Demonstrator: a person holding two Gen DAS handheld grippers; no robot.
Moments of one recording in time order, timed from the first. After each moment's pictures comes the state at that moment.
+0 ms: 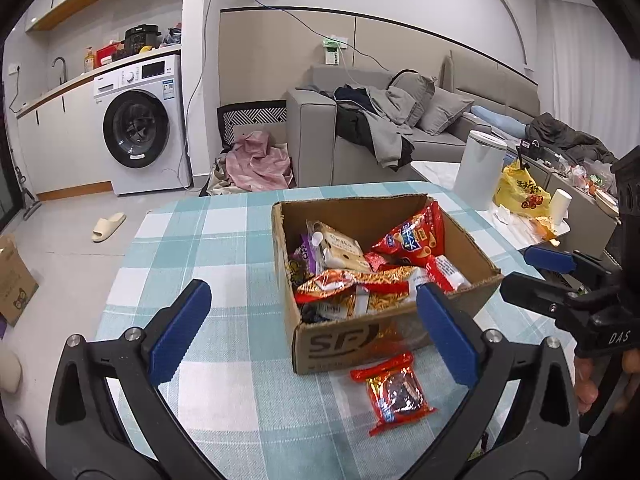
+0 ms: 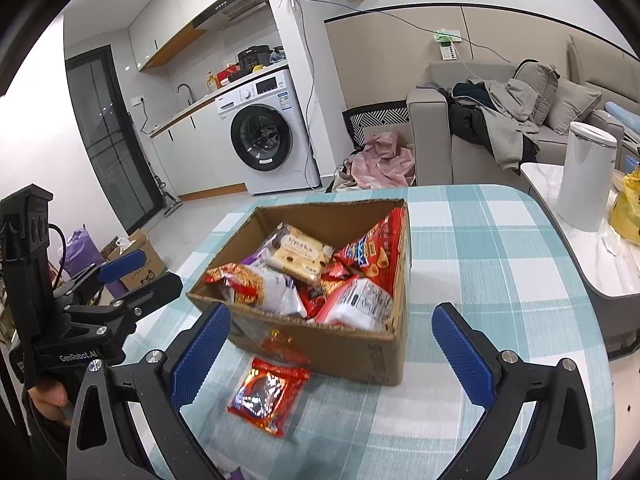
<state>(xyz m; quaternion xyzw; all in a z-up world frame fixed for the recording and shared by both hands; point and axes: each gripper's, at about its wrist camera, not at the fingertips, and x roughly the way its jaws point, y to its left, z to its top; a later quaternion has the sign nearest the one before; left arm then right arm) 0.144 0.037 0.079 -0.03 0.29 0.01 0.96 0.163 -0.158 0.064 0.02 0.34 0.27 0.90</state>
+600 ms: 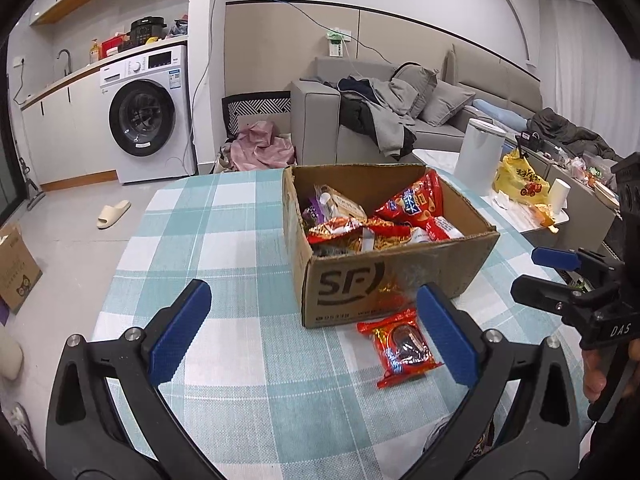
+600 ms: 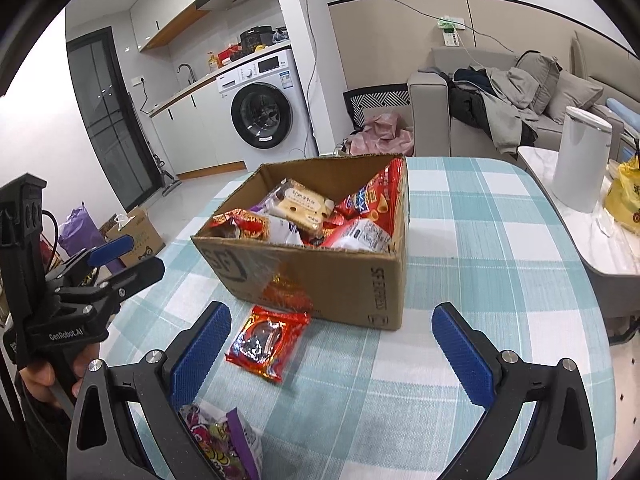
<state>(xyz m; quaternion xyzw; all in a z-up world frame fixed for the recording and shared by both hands) 0.095 0.039 0.061 -0.04 0.30 0.02 0.95 0.125 -0.164 0.043 0.01 0.36 0.27 0.89</state>
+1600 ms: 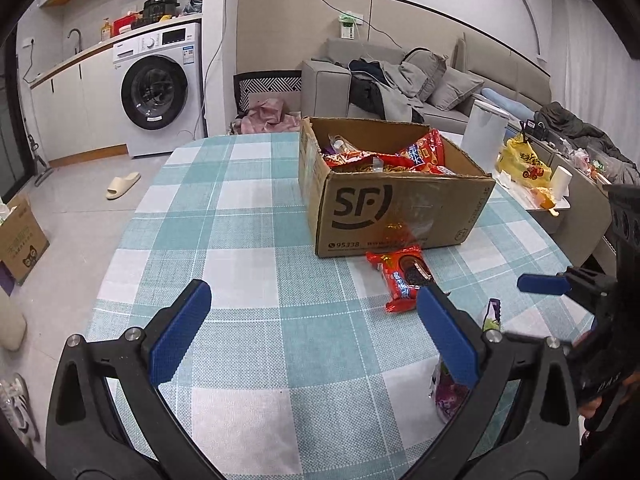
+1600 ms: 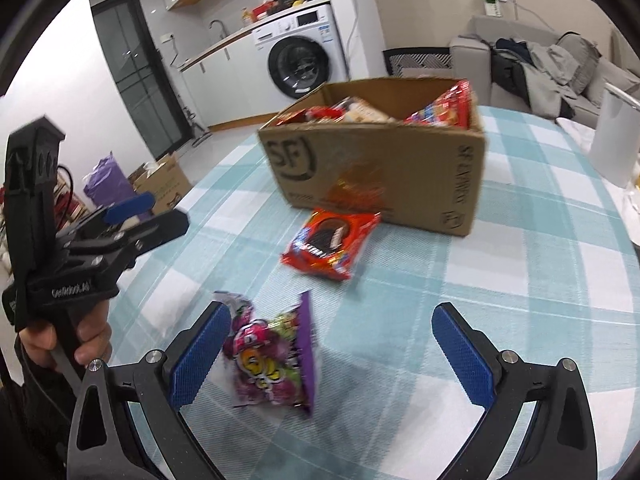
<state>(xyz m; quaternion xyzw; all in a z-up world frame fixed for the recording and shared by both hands) 0.040 0.042 0.032 -0.05 0.33 0.03 0.94 0.064 -0.134 -0.002 -0.03 0.43 0.33 0.84</state>
